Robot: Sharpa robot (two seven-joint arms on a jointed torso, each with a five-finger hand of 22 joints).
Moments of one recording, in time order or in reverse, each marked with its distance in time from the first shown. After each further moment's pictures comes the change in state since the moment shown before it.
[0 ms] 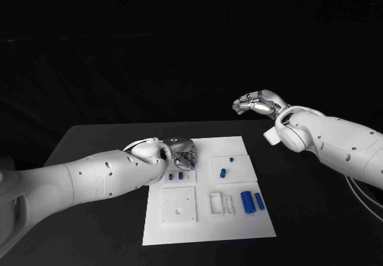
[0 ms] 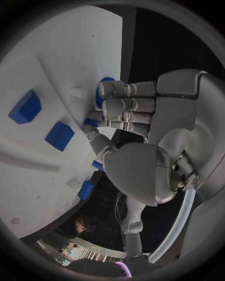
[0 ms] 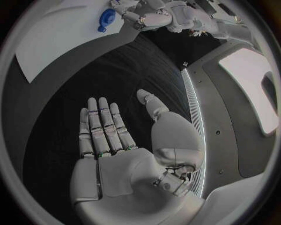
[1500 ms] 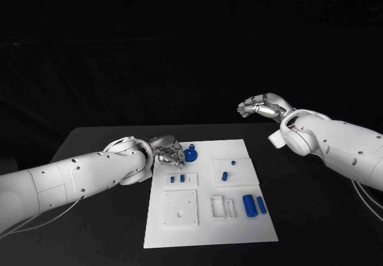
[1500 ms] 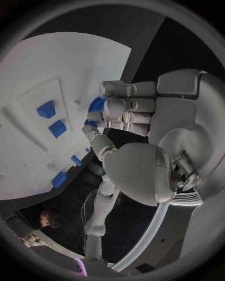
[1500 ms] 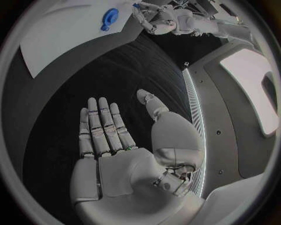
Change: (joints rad) left arm -0.013 -0.176 0.091 0.117 0.275 0.053 0.011; left_hand 0.002 0.021 0.020 0.014 -0.020 0.037 -0.023 0.016 0.012 0.054 -0.019 0.003 0.016 0.015 -0.022 0.016 0.010 -0.005 0.015 -0.007 0.012 0.005; right arm 0.000 -0.019 0.000 0.000 0.000 0.000 0.000; right_hand 0.000 0.000 0.000 0.000 0.000 0.000 0.000 0.000 -0.001 0.000 0.000 0.000 0.000 0.000 0.000 0.000 -0.001 0.000 0.000 0.000 0.000 0.002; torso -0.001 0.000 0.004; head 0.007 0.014
